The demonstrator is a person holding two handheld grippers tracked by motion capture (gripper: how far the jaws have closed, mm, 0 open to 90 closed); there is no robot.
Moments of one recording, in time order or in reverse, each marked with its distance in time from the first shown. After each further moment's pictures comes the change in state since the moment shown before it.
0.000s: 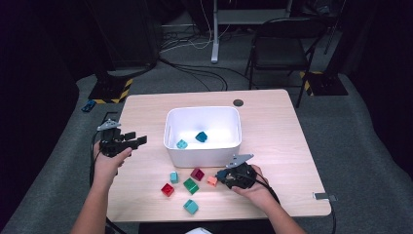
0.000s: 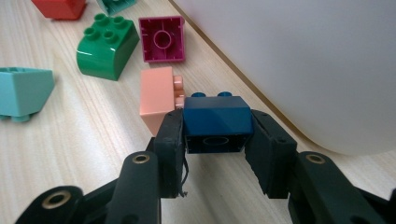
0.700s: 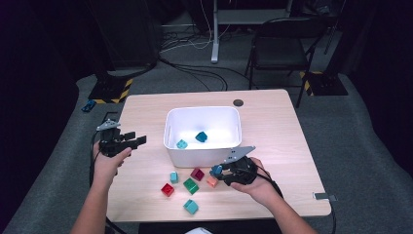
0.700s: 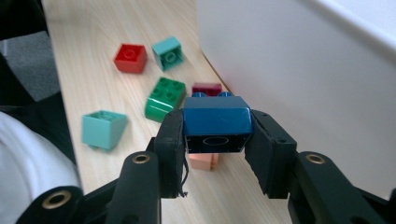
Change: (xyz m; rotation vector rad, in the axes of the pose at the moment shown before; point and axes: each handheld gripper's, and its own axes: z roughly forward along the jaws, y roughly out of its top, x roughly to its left) left arm 0.002 0.000 -0.001 -0.006 0.002 0.000; right arm 0.019 0.047 -0.050 -0.059 0.073 -0.079
